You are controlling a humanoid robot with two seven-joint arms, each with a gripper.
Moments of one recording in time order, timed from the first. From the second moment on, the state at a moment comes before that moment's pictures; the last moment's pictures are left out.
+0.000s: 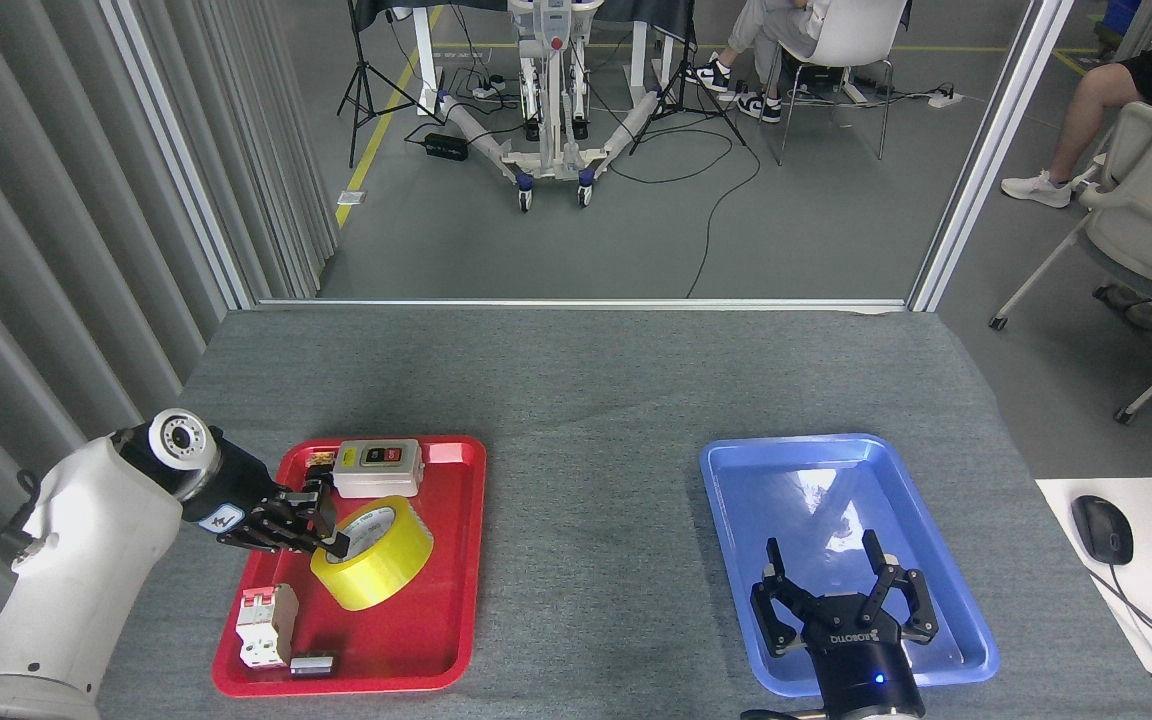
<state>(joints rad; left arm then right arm) -0.82 0.37 -0.24 -0.75 -0.50 -0.18 -1.53 0.04 0.02 0.00 -1.50 1.62 -0.04 -0.19</state>
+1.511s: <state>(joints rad) -0.60 -0.03 -0.11 -1.11 0.10 0.29 -1.52 0.04 -0.27 0.16 -1.46 1.70 -0.03 -0.65</state>
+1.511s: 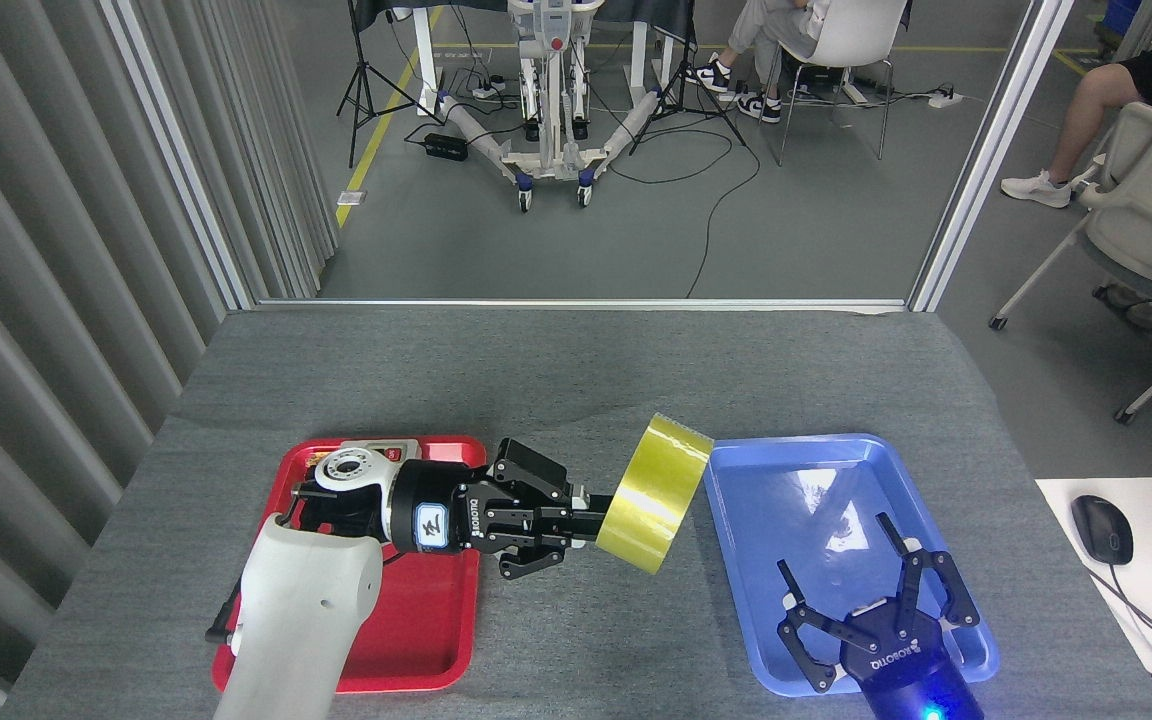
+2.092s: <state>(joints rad) -0.54 -0.03 -0.13 -1.05 0.00 0.16 -1.44 0.01 -0.46 0.43 -1.49 1.72 0.00 -0.65</state>
